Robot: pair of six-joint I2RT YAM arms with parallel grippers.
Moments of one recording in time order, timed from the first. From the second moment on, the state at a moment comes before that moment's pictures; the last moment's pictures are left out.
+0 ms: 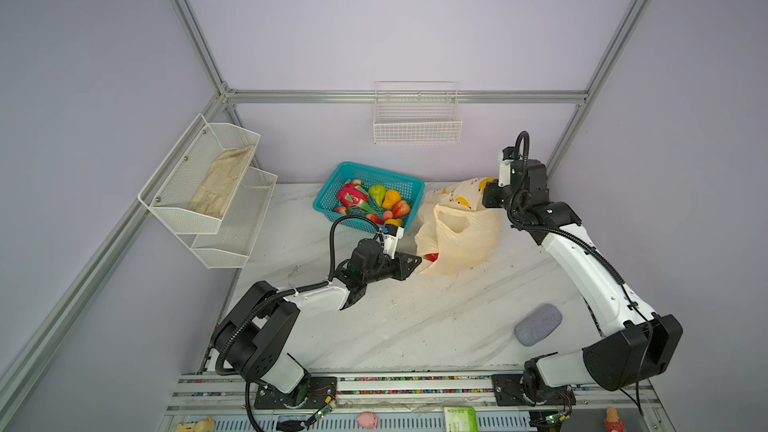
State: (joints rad) left arm -0.61 1.54 0.72 0.46 0.42 -0.62; right arm 0.28 1.41 1.42 -0.50 0.13 0.18
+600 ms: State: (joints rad) left arm -0.32 1.48 1.13 -0.04 0.18 -0.39; right arm 0.28 1.41 1.28 -0.38 -0.05 0.22
